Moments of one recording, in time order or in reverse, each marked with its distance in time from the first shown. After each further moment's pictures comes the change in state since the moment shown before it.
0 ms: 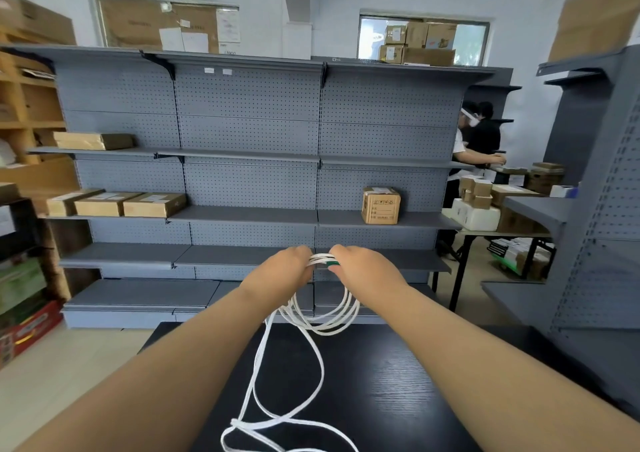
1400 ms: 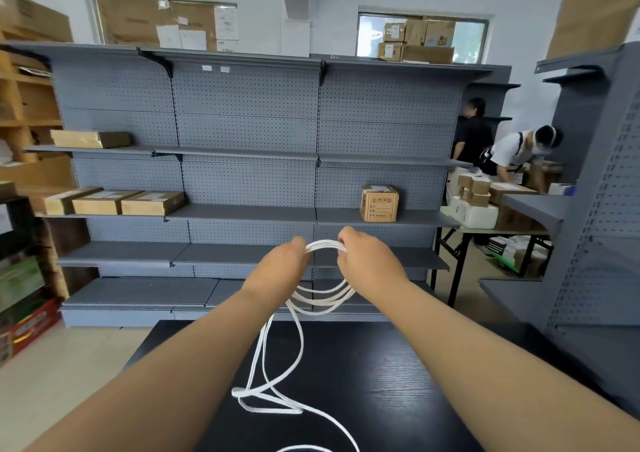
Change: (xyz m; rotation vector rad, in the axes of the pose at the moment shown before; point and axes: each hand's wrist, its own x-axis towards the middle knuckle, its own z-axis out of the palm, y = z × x) left_hand 0.004 0.003 0.009 -0.139 0.157 -0.102; right_hand -0.004 -0.003 -0.016 0.165 0.091 0.210
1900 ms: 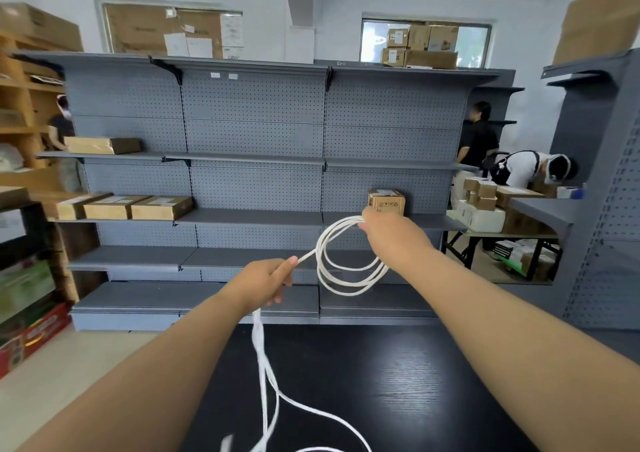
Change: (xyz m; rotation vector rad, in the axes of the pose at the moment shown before) left_hand -0.021 -0.065 -0.025 -0.347 -0.209 -0.082; right_hand 0.025 -0.002 -0.035 -0.221 -0.045 -0.045
